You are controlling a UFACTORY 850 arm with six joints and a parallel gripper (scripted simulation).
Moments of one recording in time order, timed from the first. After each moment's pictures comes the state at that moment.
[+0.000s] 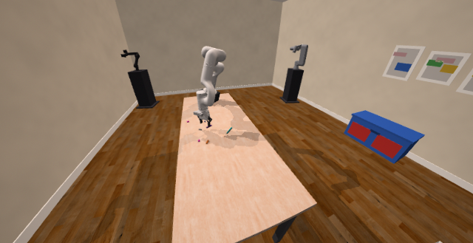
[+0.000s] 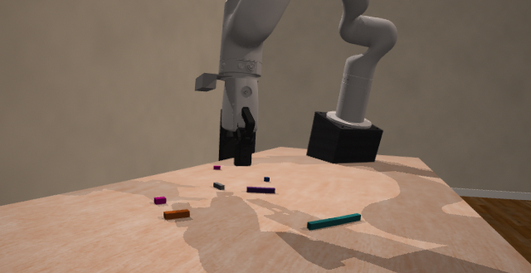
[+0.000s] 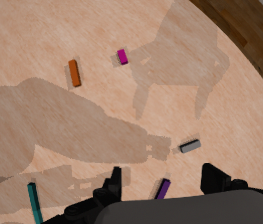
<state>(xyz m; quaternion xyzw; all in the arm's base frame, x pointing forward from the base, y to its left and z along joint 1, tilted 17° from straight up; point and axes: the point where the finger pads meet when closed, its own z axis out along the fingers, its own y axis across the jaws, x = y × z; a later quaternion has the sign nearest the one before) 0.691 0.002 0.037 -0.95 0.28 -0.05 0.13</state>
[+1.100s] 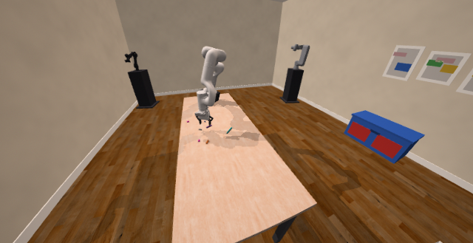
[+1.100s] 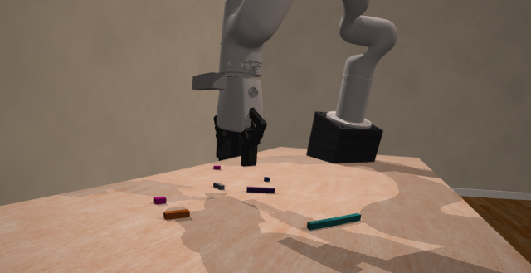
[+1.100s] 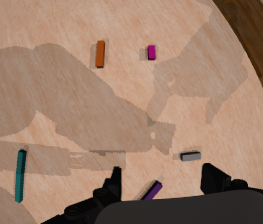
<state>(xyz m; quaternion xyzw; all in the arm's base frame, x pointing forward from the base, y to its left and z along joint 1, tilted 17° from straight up) 0.692 0.003 0.037 -0.98 0.15 -0.06 0.12</state>
